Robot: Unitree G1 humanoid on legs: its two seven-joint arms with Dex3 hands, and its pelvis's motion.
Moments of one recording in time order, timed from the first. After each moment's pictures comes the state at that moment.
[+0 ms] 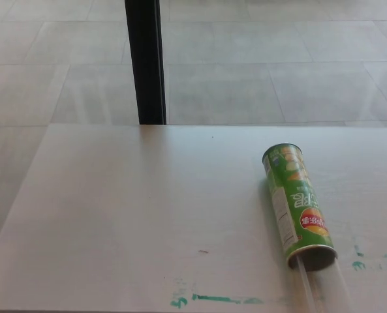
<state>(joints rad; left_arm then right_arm) -0.05 0.62 0.29 1.22 -0.09 -0.22 -0.27 0.44 -0.51 -0.79 0.30 -0.36 -0.03 0.19</state>
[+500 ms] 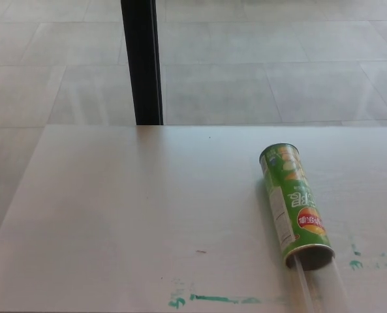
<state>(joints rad) -0.07 0.64 0.25 1.26 -0.08 -0.17 -0.26 0.34 -0.48 -0.79 0.75 -0.22 -0.05 0.11</state>
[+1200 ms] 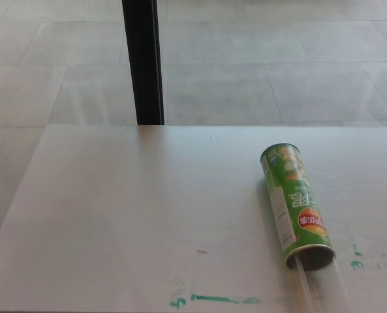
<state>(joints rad) -0.09 0.65 0.23 1.27 -0.08 -0.12 -0.26 0.34 -0.54 -0.64 0.84 -0.04 -0.15 0.17</state>
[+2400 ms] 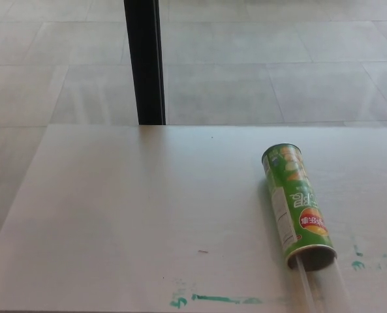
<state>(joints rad) -0.09 0.65 0.24 1.26 -0.08 -0.13 -0.25 0.30 -0.58 -0.54 0.99 0.09 -0.36 0.19</state>
